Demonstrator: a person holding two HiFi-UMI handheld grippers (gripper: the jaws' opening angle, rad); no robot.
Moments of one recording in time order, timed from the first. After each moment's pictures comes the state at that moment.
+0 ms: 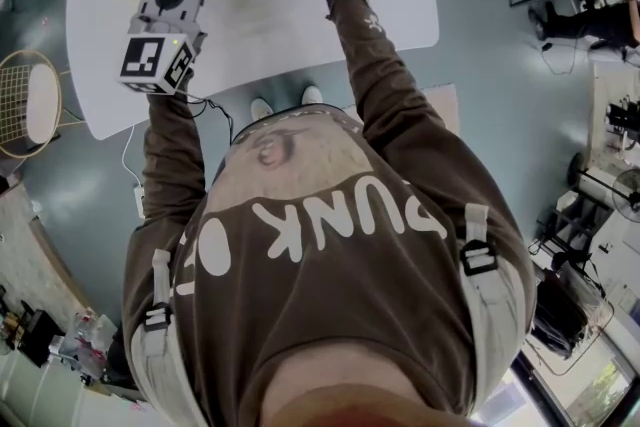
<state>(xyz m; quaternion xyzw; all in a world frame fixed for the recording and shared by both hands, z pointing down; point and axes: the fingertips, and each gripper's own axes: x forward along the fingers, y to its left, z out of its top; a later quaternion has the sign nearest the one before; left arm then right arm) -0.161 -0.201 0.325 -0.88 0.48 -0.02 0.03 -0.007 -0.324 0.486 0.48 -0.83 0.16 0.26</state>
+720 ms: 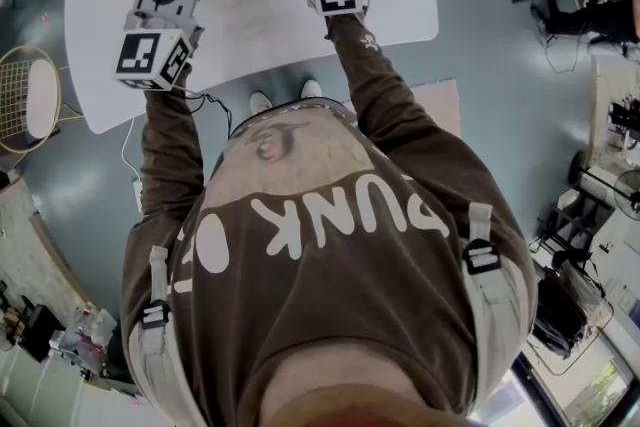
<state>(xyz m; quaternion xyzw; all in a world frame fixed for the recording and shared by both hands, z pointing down) -0.153 -0.193 0.321 -0.88 0.48 -0.02 0.04 0.008 -0.278 0.510 0.49 -0.83 0.13 0.25</state>
